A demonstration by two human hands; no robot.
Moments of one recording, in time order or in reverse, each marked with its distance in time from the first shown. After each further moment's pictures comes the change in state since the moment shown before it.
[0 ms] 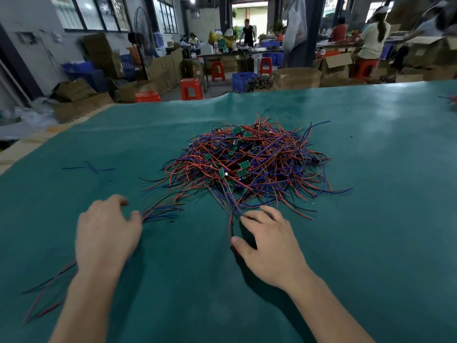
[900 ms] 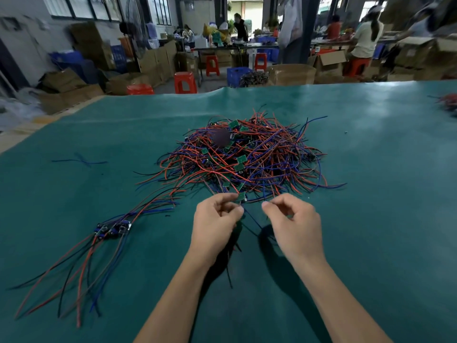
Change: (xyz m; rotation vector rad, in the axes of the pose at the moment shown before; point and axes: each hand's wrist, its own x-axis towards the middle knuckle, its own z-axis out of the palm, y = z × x) left_hand -0.058 0.106 0.089 -1.040 -0.480 0.088; right_hand -0.006 0.009 -0.023 0.686 0.468 0.352
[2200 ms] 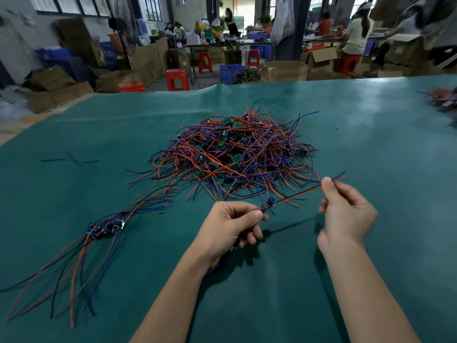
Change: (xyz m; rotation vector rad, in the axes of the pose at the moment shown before) left_hand -0.019 0.008 0.006 -0.224 -0.501 -0.053; right_hand 0.035 0.016 -0.046 0.661 0.582 0.249
